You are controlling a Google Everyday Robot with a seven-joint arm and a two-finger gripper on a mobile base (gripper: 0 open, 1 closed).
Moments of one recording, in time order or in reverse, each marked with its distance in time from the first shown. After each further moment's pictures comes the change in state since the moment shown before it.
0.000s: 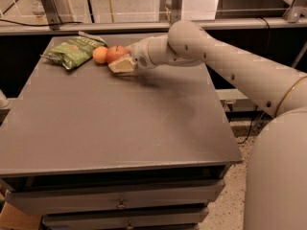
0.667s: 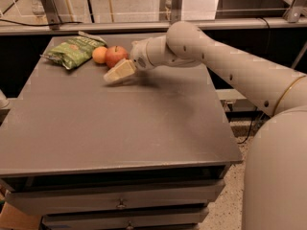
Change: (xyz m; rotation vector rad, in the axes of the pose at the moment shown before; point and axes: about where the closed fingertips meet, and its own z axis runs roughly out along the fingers) arm 0.000 0.002 0.002 -0.004 0.000 0.000
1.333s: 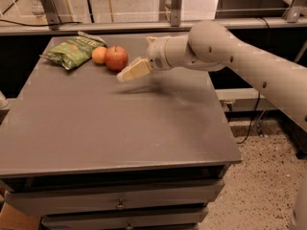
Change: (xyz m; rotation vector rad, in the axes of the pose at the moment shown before) arm -0.003 0.005 -0.059 0.040 -0.041 -0.033
